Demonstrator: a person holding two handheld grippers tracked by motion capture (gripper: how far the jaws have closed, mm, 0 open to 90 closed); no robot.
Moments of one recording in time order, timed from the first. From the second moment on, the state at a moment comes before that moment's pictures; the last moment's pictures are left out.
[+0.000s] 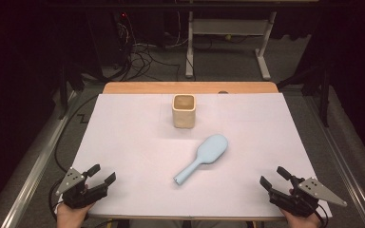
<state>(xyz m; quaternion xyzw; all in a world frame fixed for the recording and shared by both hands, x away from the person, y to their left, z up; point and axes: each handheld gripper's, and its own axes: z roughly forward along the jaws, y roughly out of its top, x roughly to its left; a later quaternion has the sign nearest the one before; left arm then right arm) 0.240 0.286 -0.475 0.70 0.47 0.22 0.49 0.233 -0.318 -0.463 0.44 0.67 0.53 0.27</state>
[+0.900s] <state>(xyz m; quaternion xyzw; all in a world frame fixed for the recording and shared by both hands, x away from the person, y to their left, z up) 0.240 0.285 -0.475 0.70 0.47 0.22 0.49 0.233 -0.318 -0.462 0.44 0.67 0.53 0.27</state>
